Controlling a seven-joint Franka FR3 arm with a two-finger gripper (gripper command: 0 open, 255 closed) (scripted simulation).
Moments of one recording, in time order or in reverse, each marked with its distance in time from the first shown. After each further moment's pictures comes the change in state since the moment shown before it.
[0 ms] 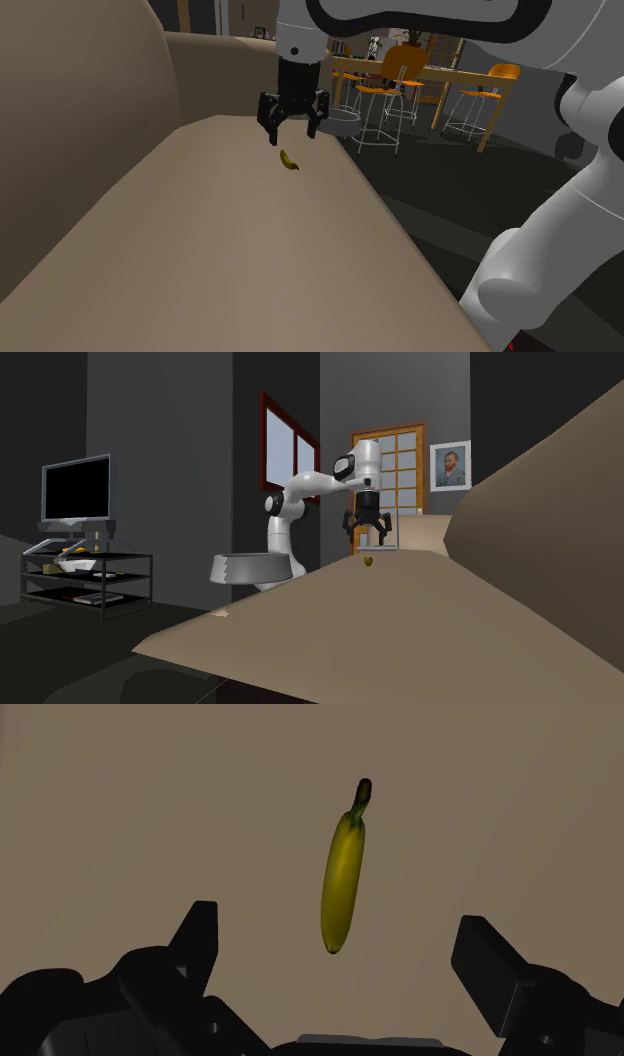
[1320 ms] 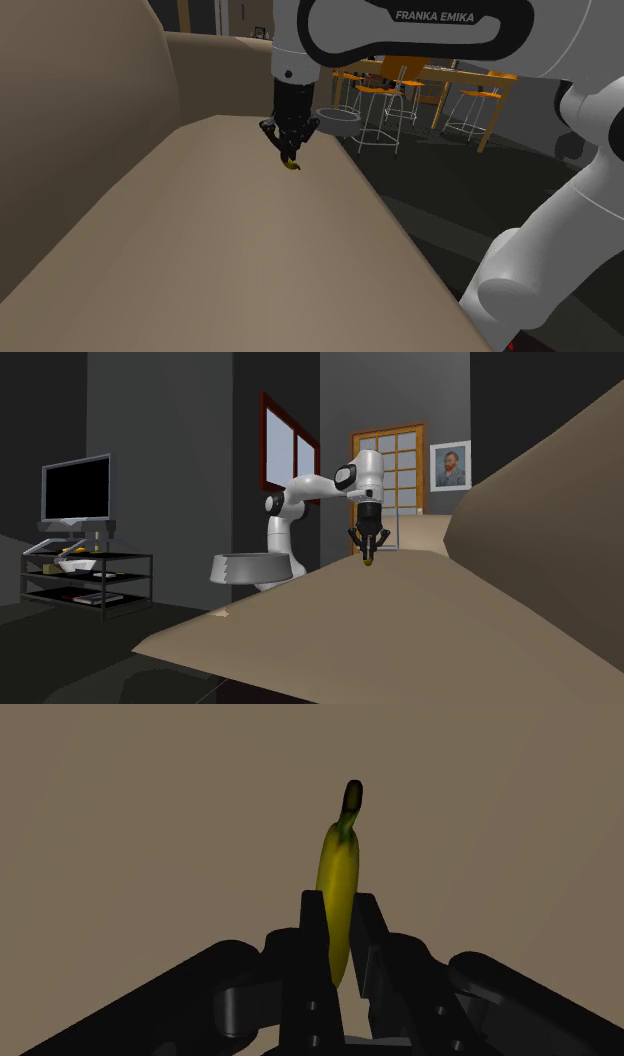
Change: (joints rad) arm 0.000 0.000 0.003 -0.092 0.000 0.092 0.014
